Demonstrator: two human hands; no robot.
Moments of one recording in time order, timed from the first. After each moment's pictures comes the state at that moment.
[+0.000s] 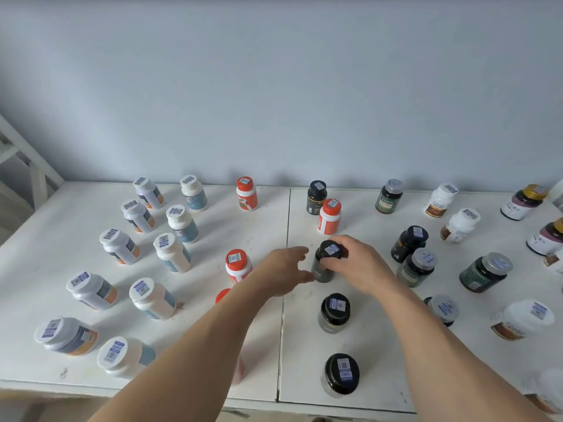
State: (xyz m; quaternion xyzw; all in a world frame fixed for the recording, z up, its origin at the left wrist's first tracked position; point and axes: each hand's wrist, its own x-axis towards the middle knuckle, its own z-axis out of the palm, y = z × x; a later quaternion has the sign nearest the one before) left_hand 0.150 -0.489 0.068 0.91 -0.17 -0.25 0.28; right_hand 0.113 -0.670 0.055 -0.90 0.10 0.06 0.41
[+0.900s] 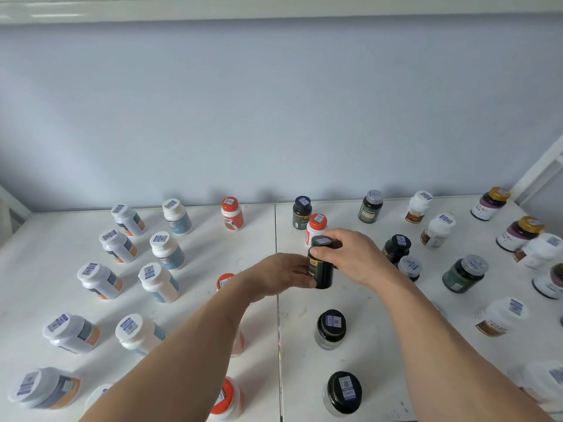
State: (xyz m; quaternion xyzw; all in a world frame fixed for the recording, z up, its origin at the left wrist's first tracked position) left_hand 0.182 -0.489 0.076 0.78 -0.21 -0.38 0.45; right_hand 0.125 -0.670 0.104 -0.90 0.11 0.01 0.42
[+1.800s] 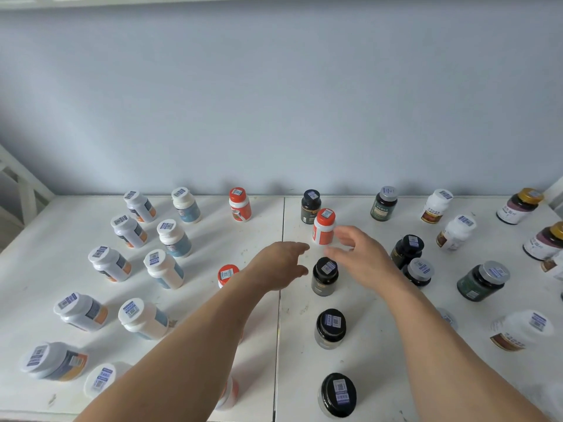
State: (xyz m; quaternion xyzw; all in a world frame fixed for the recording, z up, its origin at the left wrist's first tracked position) left_hand 0.186 -0.501 0.075 0.94 -0.25 -0.18 0.17; right_hand 0.128 -0.689 0.070 -0.86 0.12 0.03 0.50
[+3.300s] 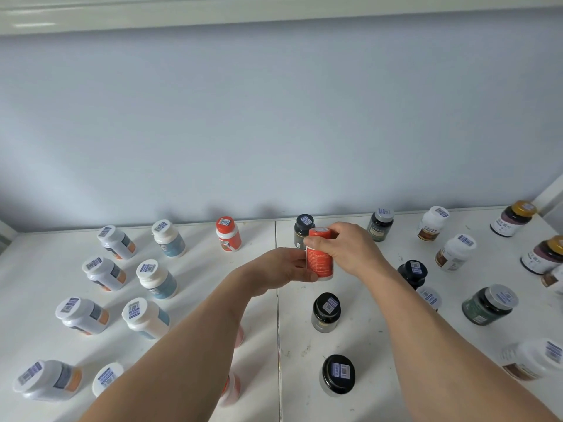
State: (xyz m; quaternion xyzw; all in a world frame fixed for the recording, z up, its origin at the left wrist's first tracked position) left_hand 0.253 -0.513 0.078 0.75 -0.20 -0.41 0.48; right_hand 0.206 -0.687 0.098 -0.90 0.16 -0.02 0.41
